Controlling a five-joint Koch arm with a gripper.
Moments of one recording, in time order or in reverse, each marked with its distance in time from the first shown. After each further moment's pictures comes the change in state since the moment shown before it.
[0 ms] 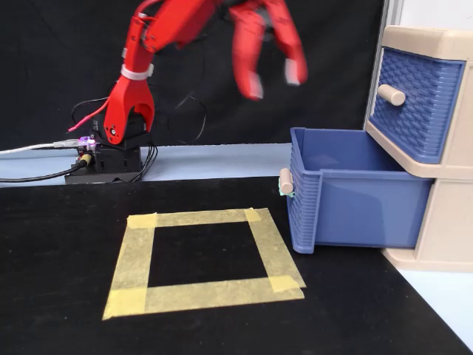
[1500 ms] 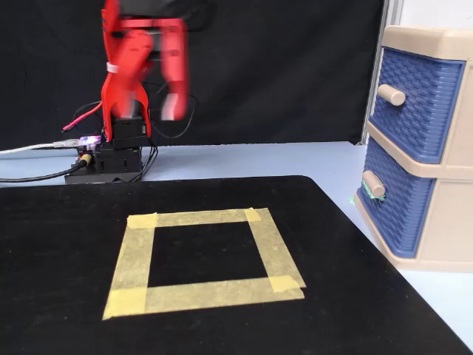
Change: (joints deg) arm 35.8 20.2 40.5 -0.2 40.5
